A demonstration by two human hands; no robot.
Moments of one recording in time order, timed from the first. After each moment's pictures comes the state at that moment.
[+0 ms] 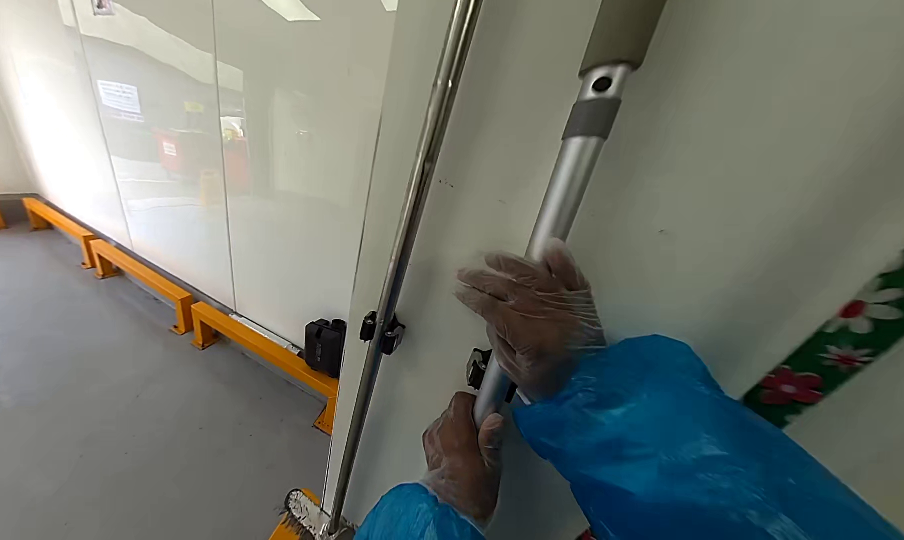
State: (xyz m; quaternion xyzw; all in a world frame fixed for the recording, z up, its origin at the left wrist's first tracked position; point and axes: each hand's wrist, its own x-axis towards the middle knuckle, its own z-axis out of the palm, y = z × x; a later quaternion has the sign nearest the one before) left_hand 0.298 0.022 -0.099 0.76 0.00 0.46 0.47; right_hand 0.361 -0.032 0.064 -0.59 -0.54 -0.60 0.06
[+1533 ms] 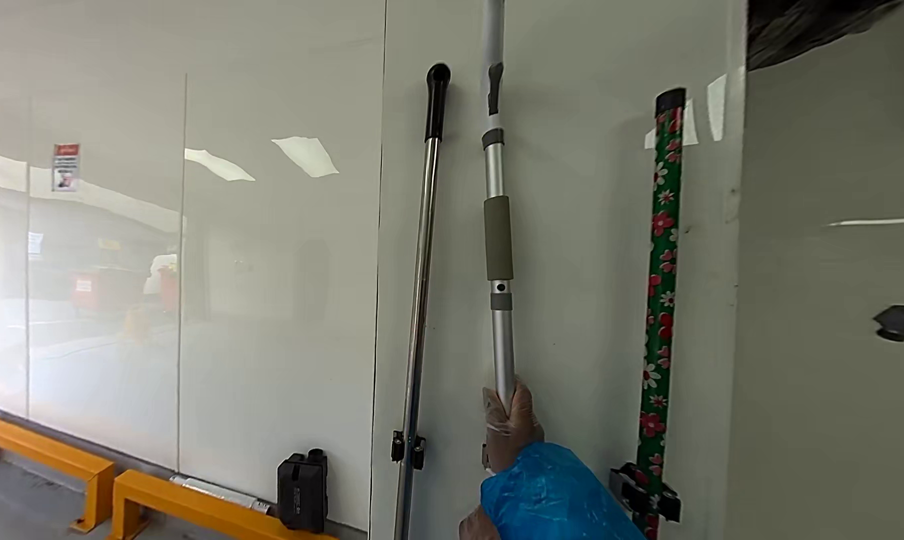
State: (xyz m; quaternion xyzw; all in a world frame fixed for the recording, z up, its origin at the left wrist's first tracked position) left_hand 0.238 0.091 -0.037 0.88 -0.12 0.07 0.45; right_hand 0.295 0.044 0.049 -0.73 -0.03 -0.46 0.50
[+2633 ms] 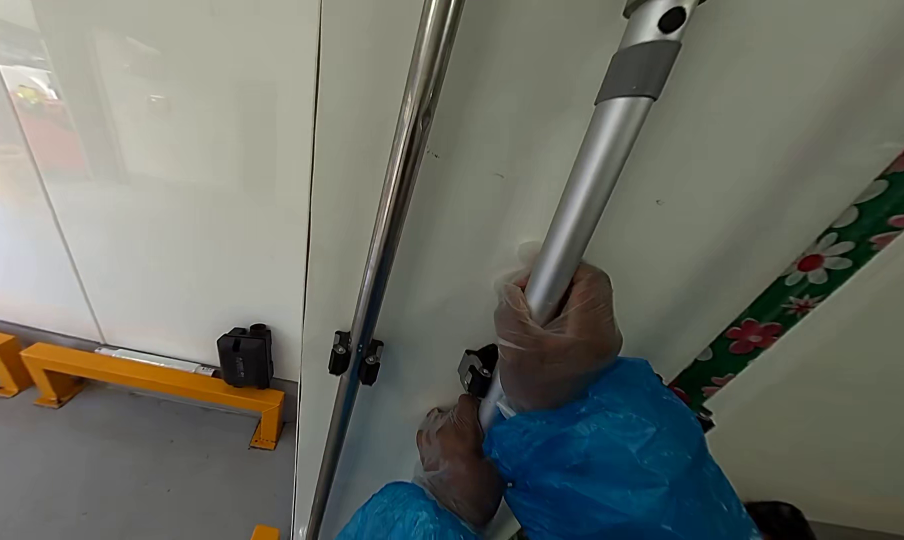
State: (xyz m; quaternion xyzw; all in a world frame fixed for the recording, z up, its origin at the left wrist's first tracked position) left_hand 0.308 0.054 -0.093 0.77 -0.15 0.40 0.47; right_hand 0.342 0.013 0.029 -0.69 -0.08 -0.62 0.36
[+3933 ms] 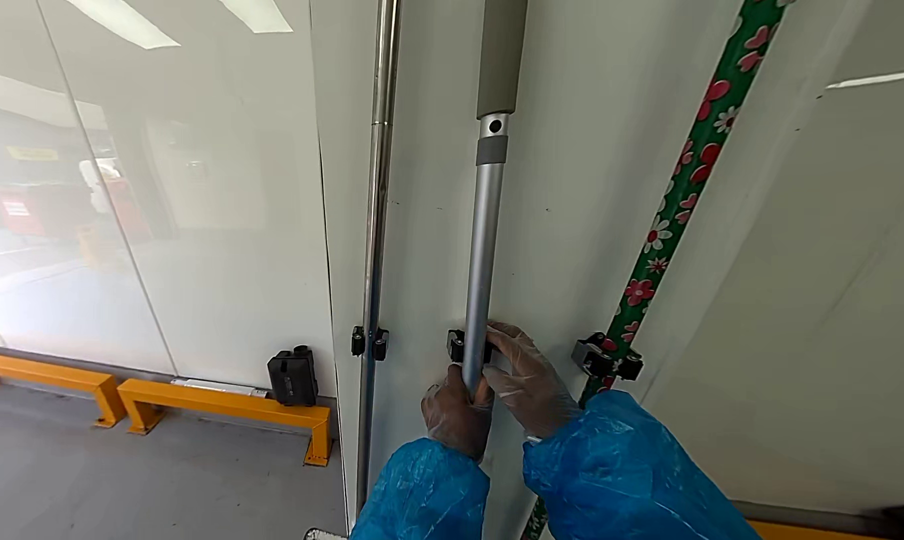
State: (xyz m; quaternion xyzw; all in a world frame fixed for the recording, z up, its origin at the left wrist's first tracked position) left_hand 0.285 0.059 -0.062 0.87 -0.06 0.20 0.44; right_hand 0.284 -0.042 -0.020 -0.81 -0.18 -0.30 0.47
